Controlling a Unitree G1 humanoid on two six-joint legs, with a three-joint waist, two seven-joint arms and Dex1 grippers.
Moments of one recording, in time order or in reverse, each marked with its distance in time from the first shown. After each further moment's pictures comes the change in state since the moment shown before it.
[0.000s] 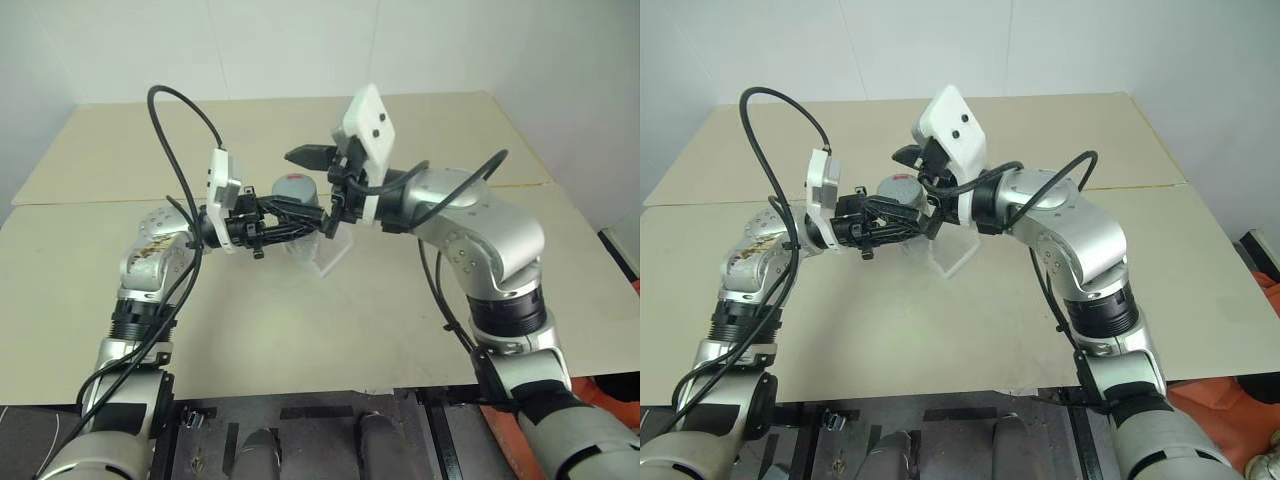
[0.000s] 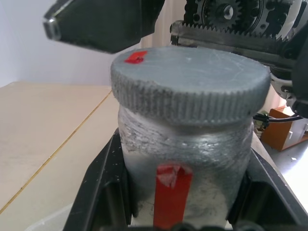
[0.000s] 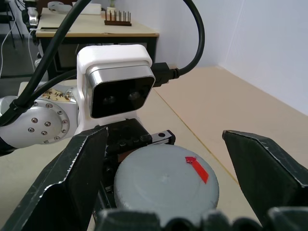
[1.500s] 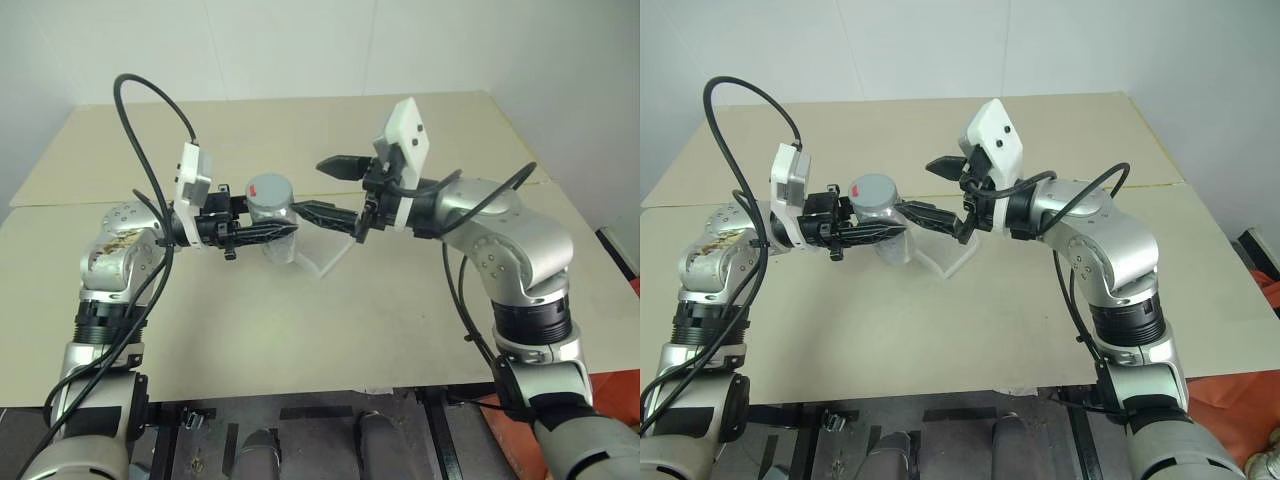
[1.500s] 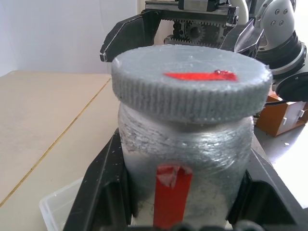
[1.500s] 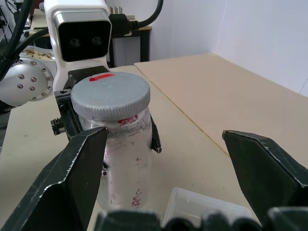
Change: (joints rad) left arm 0.022 0.115 0.041 -0.051 -0.030 0.071 -0.063; right arm 0.082 -0.109 -0.080 -0.018 0.057 0.001 0.063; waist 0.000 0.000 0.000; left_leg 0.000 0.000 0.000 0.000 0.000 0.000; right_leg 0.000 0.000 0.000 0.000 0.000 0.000
